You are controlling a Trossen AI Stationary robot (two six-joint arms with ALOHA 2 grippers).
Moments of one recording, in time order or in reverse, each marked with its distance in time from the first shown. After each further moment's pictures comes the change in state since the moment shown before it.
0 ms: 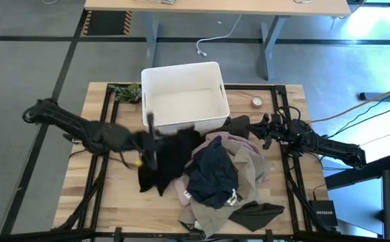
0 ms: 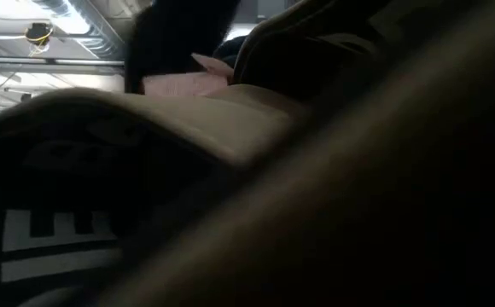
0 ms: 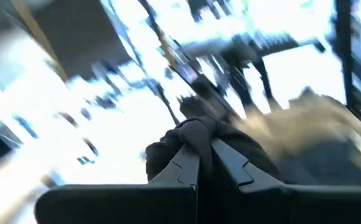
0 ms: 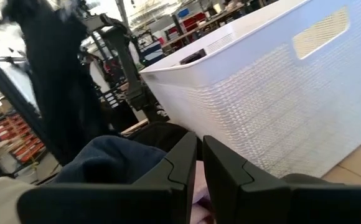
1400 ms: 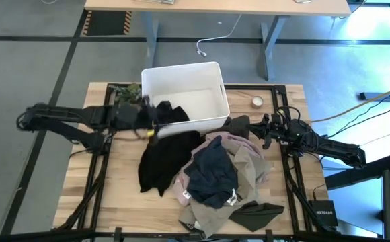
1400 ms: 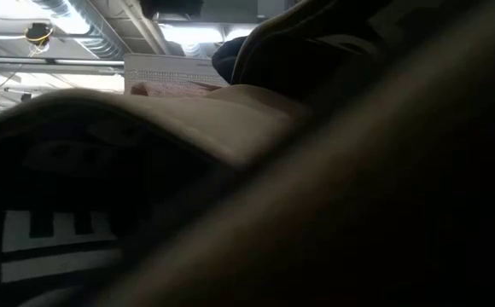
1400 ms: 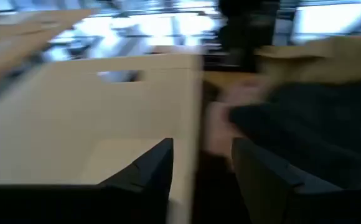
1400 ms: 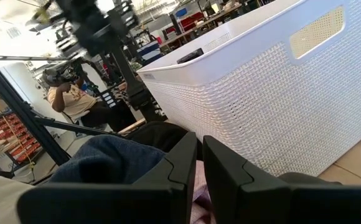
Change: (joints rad) left arm 0.254 -0.070 -0.014 -0.461 0.195 -0.419; right arm 0.001 0.000 0.000 -0.006 0.003 -0.005
